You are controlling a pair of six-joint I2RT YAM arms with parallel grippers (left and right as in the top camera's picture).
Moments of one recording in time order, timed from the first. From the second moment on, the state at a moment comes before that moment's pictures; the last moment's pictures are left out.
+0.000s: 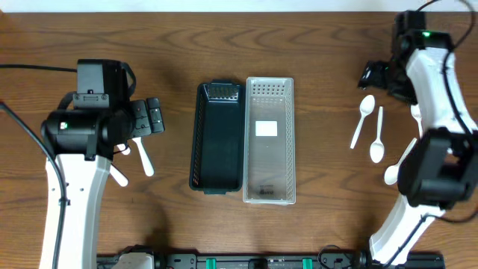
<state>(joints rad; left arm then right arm) -0.03 1.29 1.41 -1.20 -0.09 -0.20 -0.11 2.05 1.78 -1.17 0.13 0.33</state>
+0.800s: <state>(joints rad) -0.03 1.32 1.41 -1.20 -0.09 -0.20 -0.01 2.29 1.78 -1.19 0.08 0.36</state>
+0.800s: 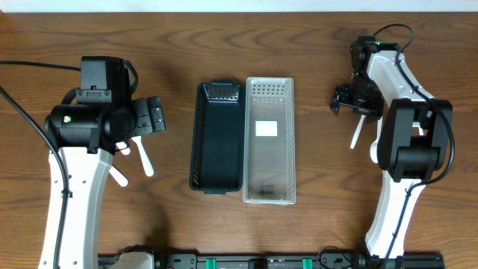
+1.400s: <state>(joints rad) -0.03 1.32 1.41 -1.20 -0.09 -0.20 -0.04 2.25 1.69 -1.08 0.01 0.36</state>
